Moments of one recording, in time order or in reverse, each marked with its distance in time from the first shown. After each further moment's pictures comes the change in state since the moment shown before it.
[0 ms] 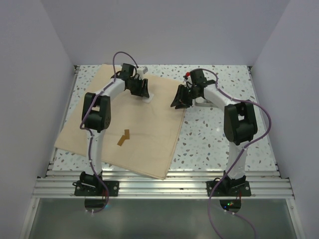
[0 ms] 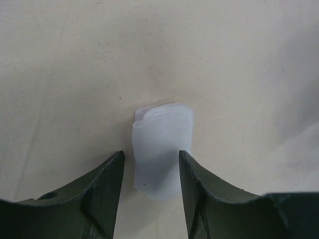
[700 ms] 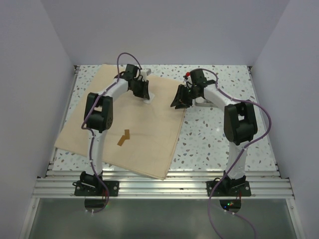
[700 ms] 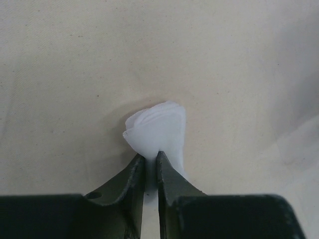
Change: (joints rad) left arm -0.035 0.012 0.024 -0.048 -0.018 -0.005; right arm 0.000 0.000 0.000 0.000 -0.001 0.004
